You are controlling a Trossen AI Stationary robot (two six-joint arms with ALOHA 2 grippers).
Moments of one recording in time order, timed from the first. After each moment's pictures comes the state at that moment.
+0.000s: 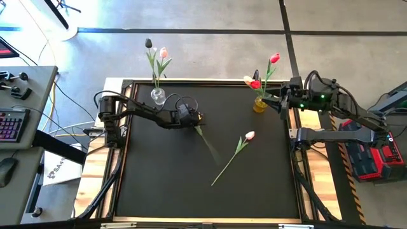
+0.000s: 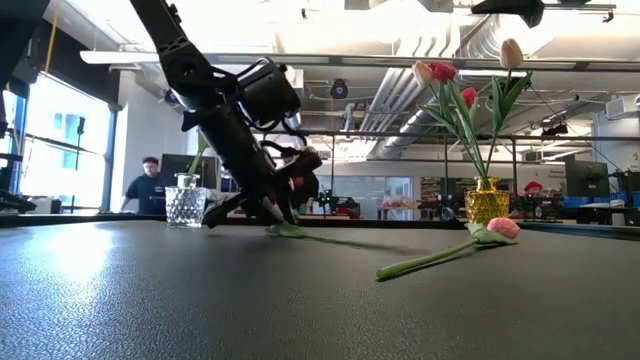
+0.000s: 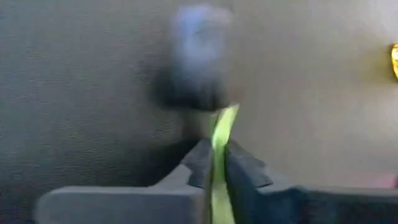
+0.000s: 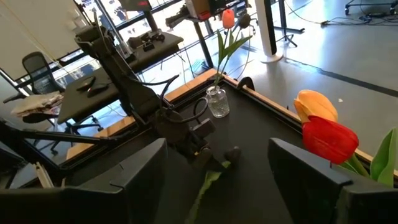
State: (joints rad) left arm 0.20 1.88 0.88 0.06 -0.32 -1.30; right arm -0.28 0.69 1.05 -0.62 0.05 0.36
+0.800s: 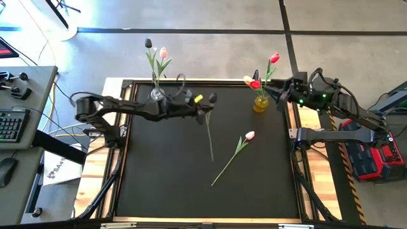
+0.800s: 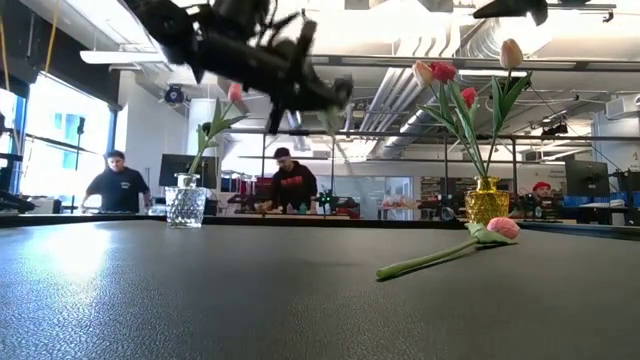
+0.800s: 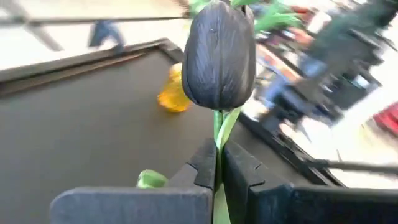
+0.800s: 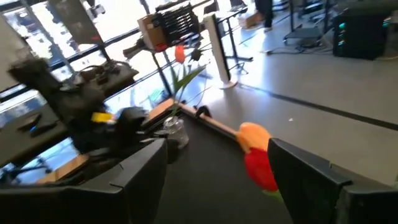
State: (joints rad) left arm 0.23 1.62 0.88 0.47 -0.06 -0.58; right arm -0.28 0.69 1.05 -0.57 0.27 0.36
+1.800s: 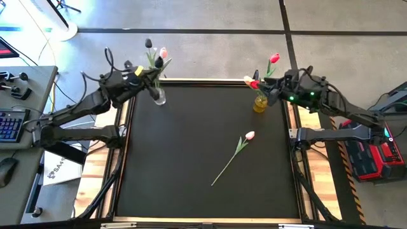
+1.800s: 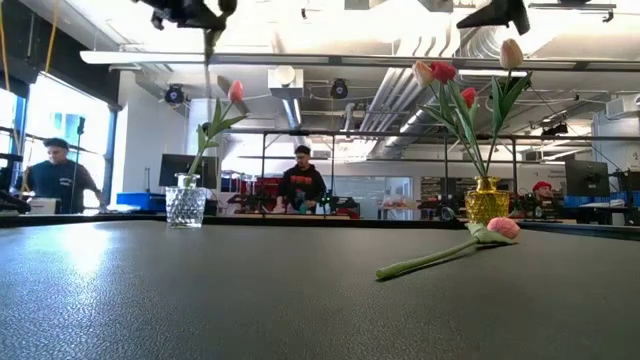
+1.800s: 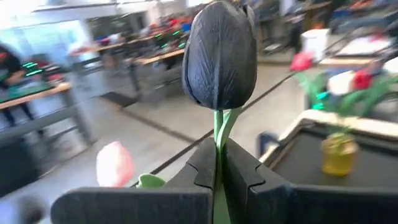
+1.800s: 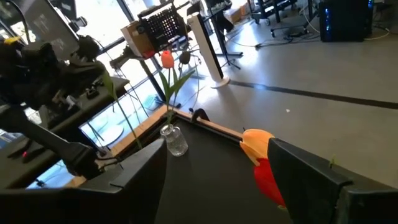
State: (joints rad) left arm 0.42 0.84 0.88 -0.09 -0.38 0.16; right arm -0.28 0.78 1.05 -0.49 0.34 0.47
